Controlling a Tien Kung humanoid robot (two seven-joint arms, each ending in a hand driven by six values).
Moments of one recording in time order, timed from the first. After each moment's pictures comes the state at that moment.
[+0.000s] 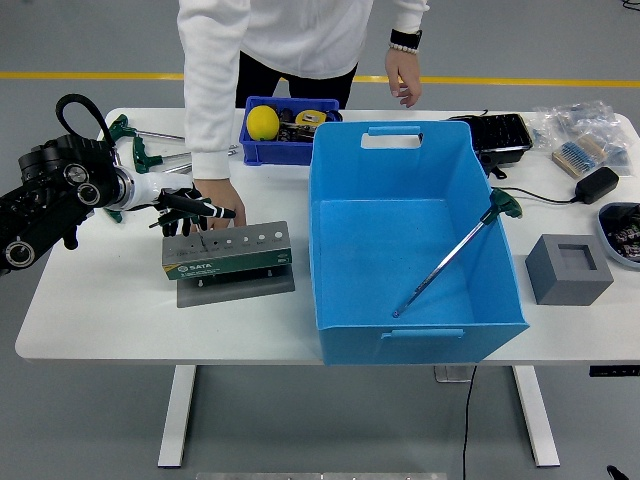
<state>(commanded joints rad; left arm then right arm) -0.89 0.38 -0.71 -0.91 1.37 -0.51 0.42 0.20 -0.21 0.31 0.26 -0.02 -0.33 -0.10</state>
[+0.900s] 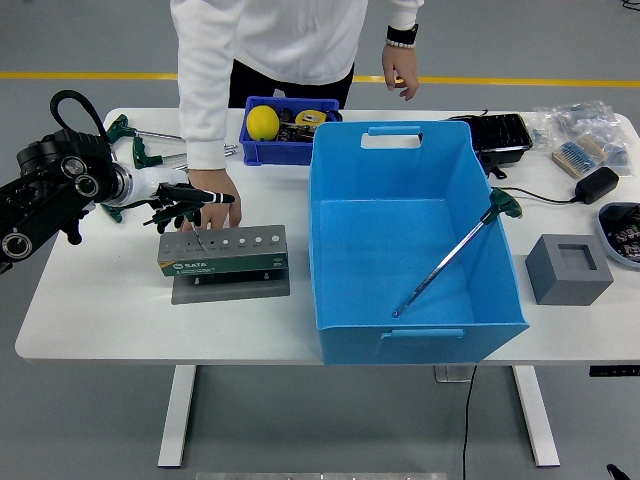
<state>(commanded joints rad) -0.91 0.39 -0.70 -0.91 1.31 -0.51 0.49 0.21 -0.21 0.31 0.25 -0.01 -0.33 -0.11</state>
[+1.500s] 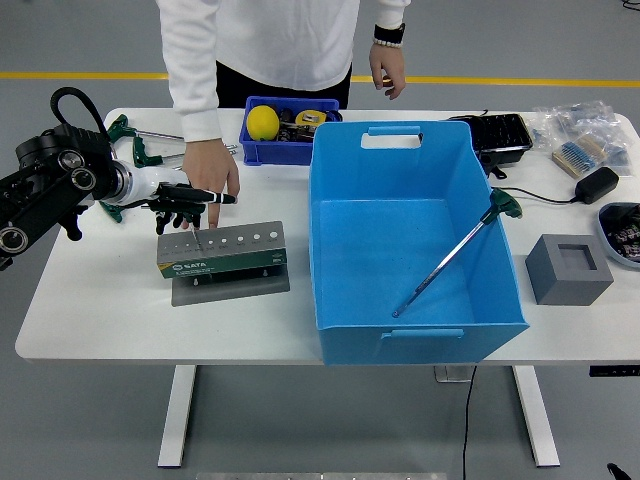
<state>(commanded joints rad) -0.92 0.39 -0.70 -0.91 1.26 -0.54 0.53 0.21 -0.21 0.31 0.25 -0.01 -0.33 -0.10</state>
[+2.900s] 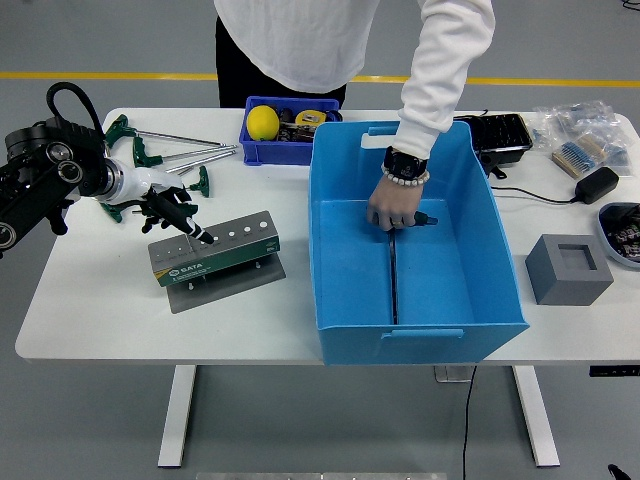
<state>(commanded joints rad) -0.92 0.40 -0.74 -0.91 1.32 -0.65 0.50 0.21 -0.21 0.31 0.25 -0.02 -0.33 -0.10</state>
